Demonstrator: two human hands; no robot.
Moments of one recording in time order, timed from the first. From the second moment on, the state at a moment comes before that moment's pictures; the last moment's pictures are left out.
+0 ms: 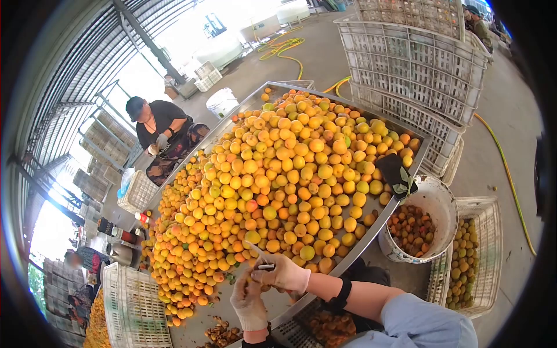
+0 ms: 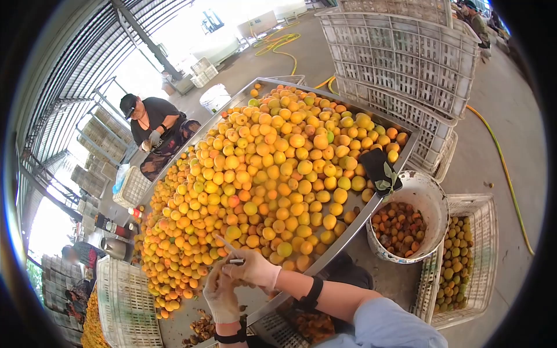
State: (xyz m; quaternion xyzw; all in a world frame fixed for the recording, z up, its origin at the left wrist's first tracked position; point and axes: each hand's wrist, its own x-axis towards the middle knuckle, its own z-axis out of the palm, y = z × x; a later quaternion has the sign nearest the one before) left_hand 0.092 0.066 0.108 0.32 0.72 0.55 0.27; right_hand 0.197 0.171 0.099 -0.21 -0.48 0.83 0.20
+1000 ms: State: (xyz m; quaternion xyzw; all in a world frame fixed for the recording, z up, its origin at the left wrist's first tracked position) left_hand 0.101 0.073 0.063 0.12 0.69 0.59 0.40; right_hand 0.166 0.178 0.065 -0.07 -0.53 0.64 0.55
